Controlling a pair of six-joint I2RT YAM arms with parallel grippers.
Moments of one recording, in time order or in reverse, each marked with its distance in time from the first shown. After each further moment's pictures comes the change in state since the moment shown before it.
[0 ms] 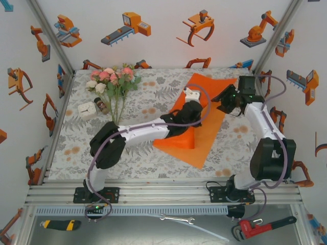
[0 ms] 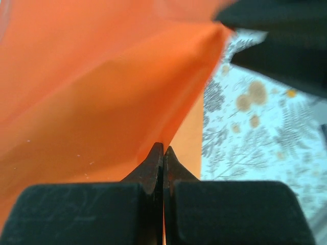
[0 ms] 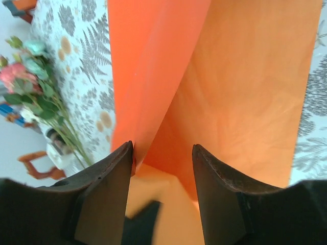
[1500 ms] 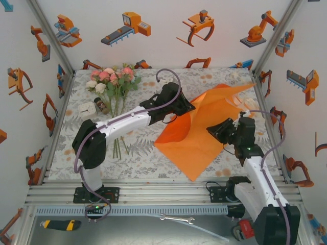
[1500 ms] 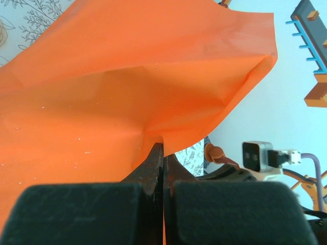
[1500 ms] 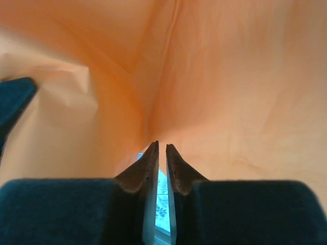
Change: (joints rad) left arm 0.148 -0.134 -0.043 -0.080 0.266 -0.459; right arm 0.087 -0.573 -0.720 0.404 -0.103 0.179
